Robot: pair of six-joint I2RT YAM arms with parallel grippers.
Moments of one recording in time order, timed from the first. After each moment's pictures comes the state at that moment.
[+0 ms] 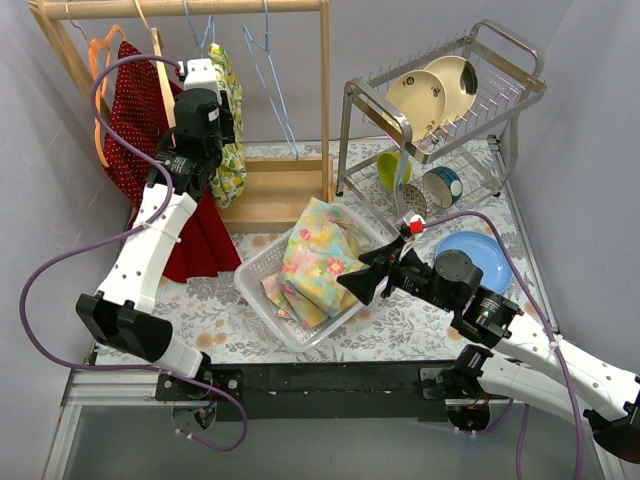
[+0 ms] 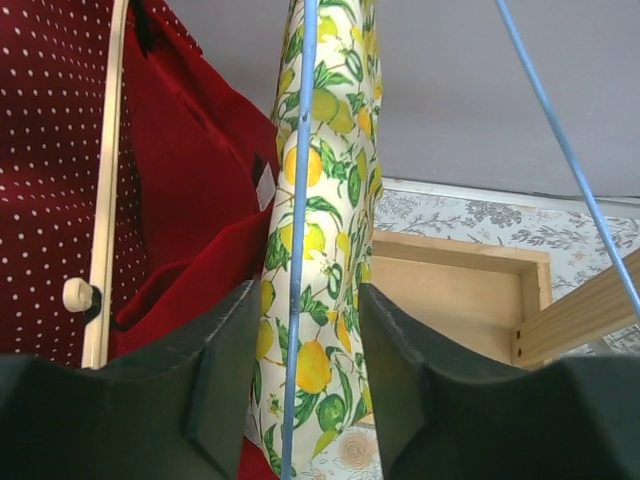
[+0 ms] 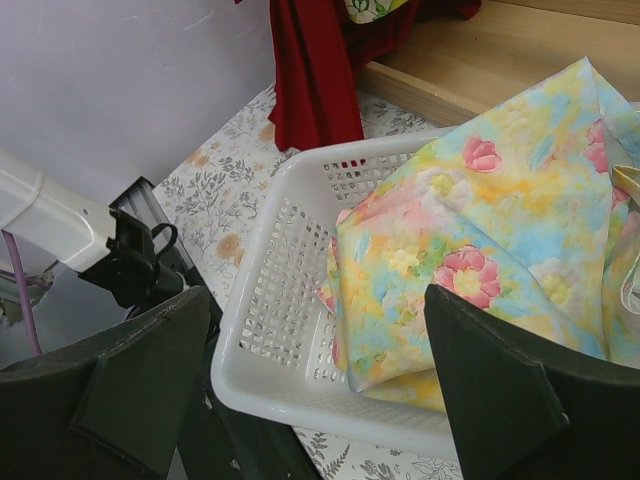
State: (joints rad) left arm -0.32 1.50 1.76 -0.49 -0.49 -0.10; right arm 0.94 0.71 0.64 -0.01 -0.10 0.43
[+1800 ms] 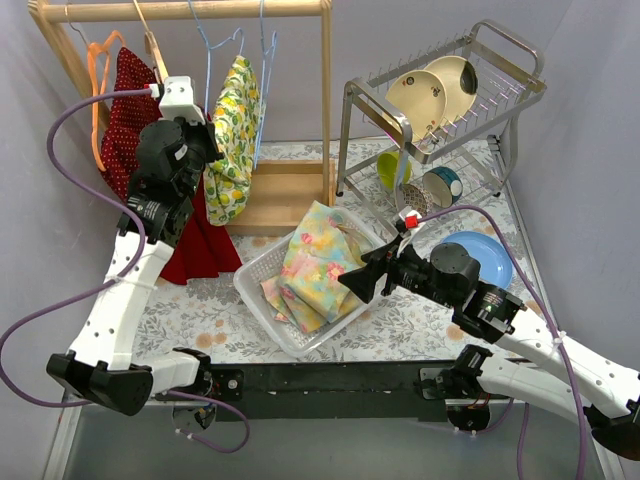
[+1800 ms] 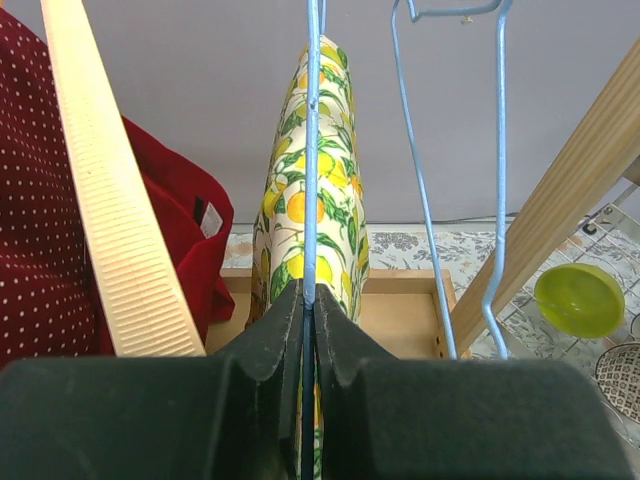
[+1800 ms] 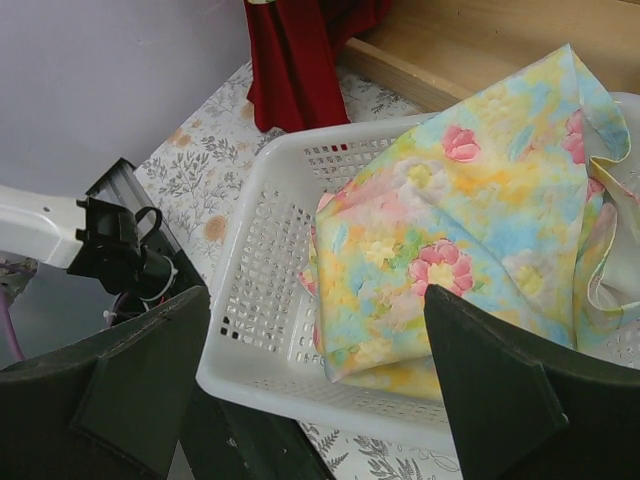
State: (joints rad) left arm -0.31 1.20 1.48 -0.30 -0.25 -0.09; right arm 0.94 0.75 0.72 -0.14 -0.09 0.42
